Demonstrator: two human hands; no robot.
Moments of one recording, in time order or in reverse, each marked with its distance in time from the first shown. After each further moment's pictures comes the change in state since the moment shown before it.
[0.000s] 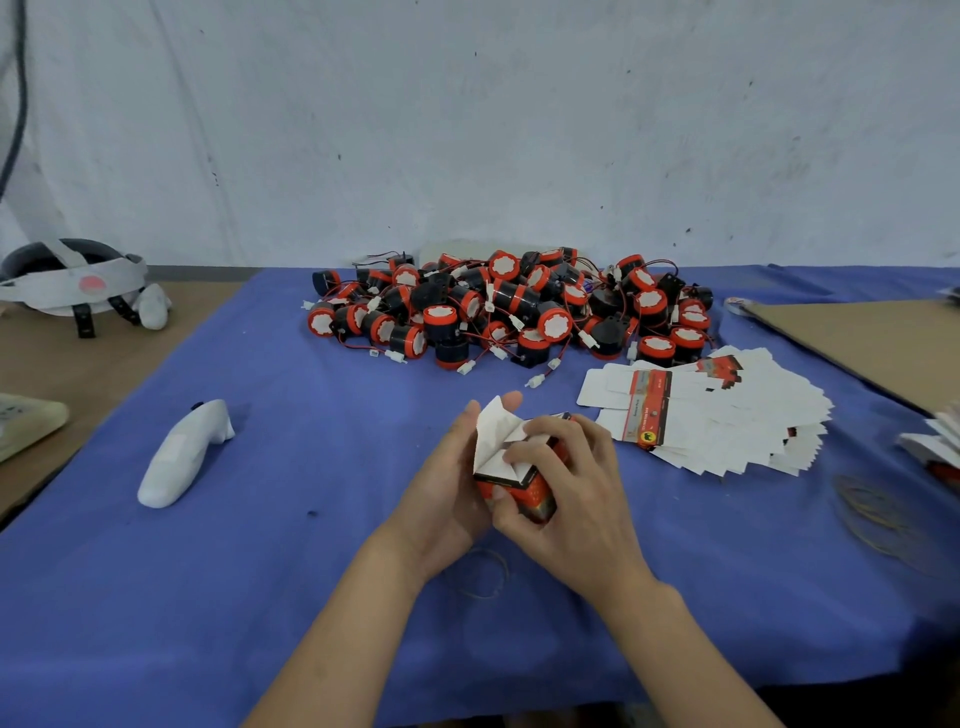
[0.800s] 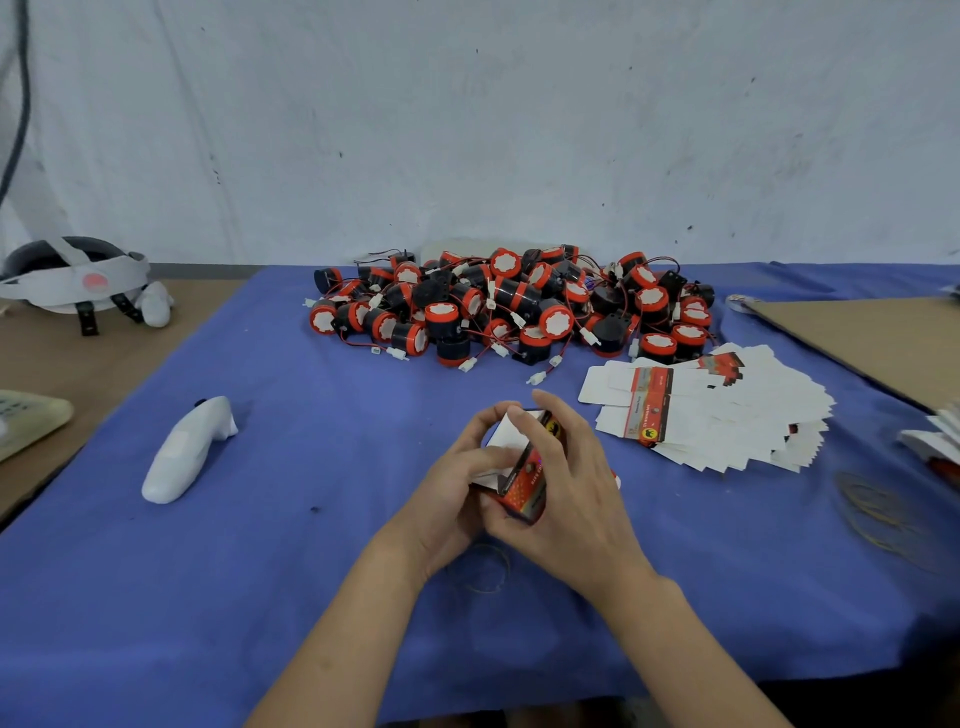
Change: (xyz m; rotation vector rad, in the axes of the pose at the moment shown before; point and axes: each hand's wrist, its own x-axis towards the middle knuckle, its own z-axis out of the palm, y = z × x) left_hand -0.004 0.001 0.005 0.061 -0.049 -0.053; right_hand 0.000 -0.001 0.002 0.004 -0.027 -0.020
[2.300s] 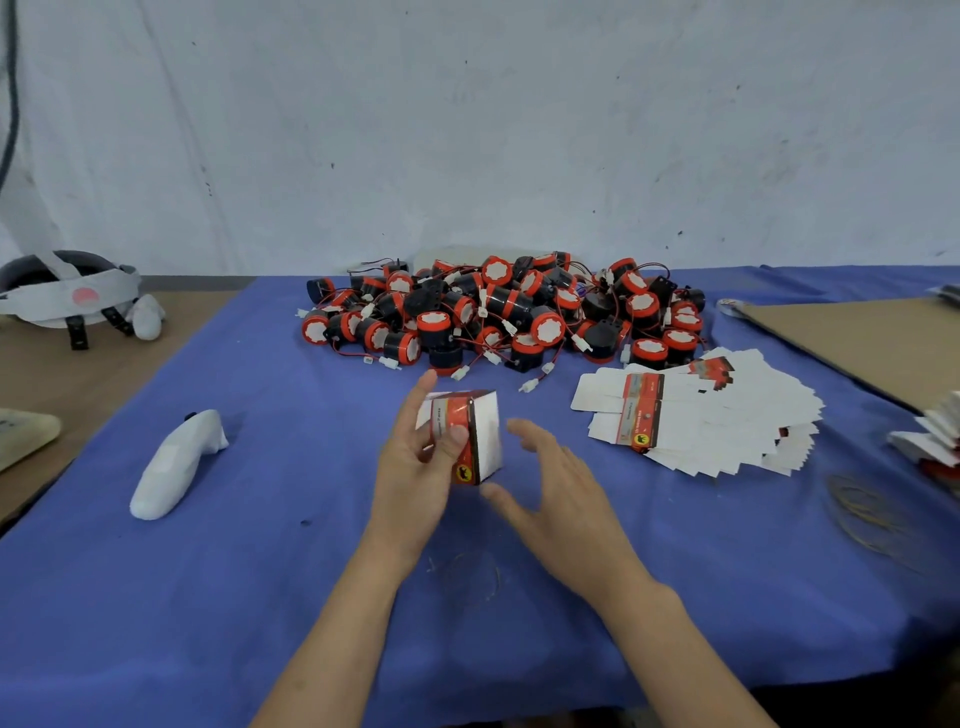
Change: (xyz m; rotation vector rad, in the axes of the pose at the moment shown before) left_hand 0.002 -0.001 -0.021 0.549 0.446 0.573; right_hand -0.003 0.011 0.001 0.153 -0.276 0.307
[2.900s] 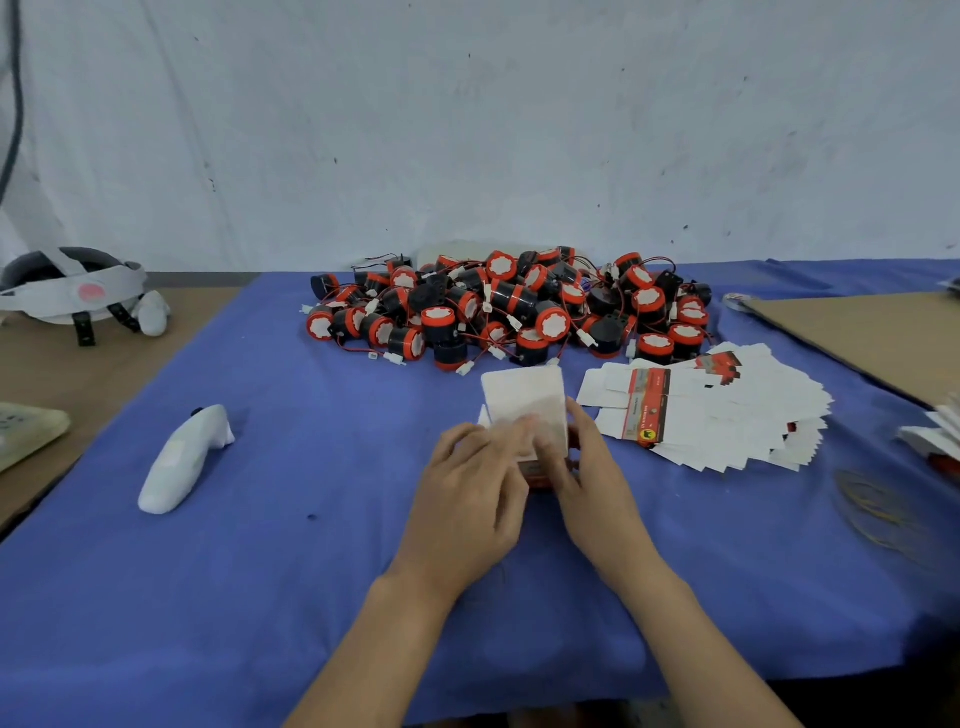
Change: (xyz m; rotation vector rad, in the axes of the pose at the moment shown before) left_hand -0.016 -0.013 0.019 0.791 -0.105 0.796; right_hand 0.008 0.013 -0.006 0.365 0.060 0.316
